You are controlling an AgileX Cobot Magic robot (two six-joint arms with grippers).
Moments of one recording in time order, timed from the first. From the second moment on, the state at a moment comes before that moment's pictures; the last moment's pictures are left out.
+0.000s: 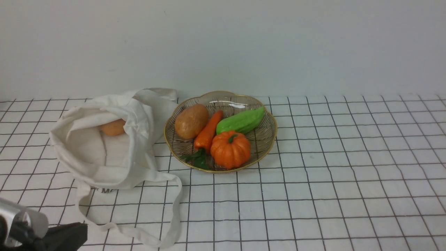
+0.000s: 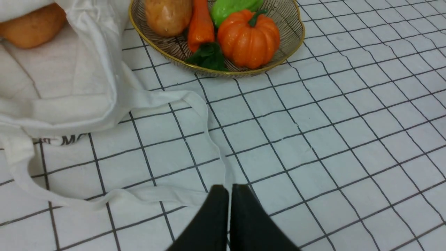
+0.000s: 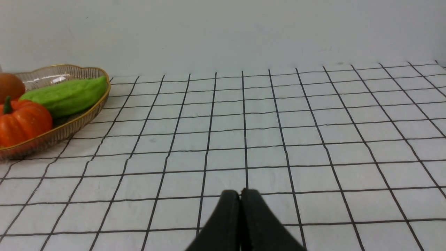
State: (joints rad) right arm 0.02 -0.01 0.02 -0.01 0.38 0.07; left arm -0.42 0.44 -0.36 -0.14 0.52 -0.05
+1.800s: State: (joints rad) right arm 0.02 -0.01 0.02 -0.01 0.38 0.07; left arm -0.01 -0.01 0.03 -0.02 0.37 -0.05
